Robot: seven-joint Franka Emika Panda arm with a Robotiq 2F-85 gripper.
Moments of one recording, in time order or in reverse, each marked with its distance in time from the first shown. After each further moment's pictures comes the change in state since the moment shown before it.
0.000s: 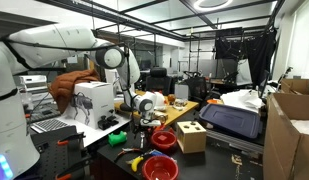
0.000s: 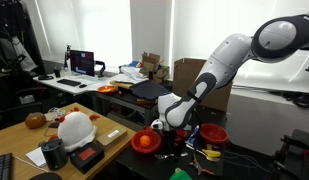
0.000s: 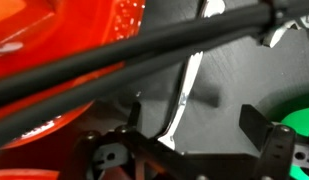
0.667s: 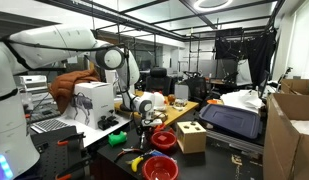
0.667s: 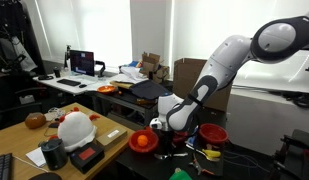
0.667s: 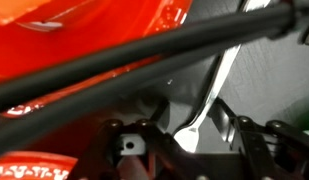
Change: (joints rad) arm 0.014 0.009 -0.015 -0.001 -0.066 0.113 -0.009
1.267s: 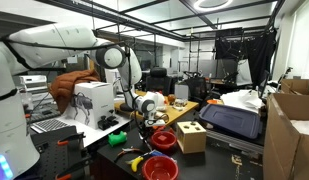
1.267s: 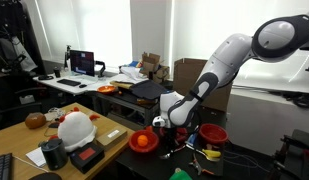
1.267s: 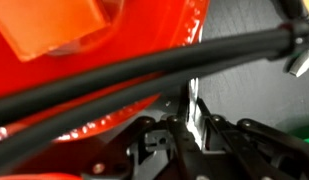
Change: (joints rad) arm -0.049 -0.016 0.012 -0.010 0.005 -0.054 -0.094
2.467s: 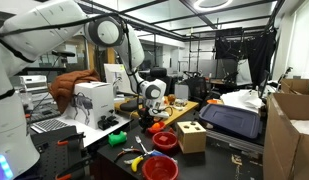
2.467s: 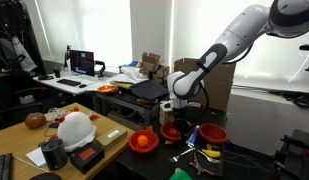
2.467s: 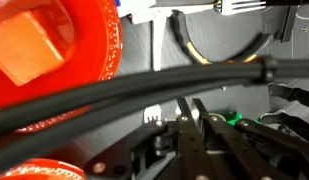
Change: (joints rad) arm -0.125 -0.255 0.045 -0.184 0.126 -0.253 -0.192
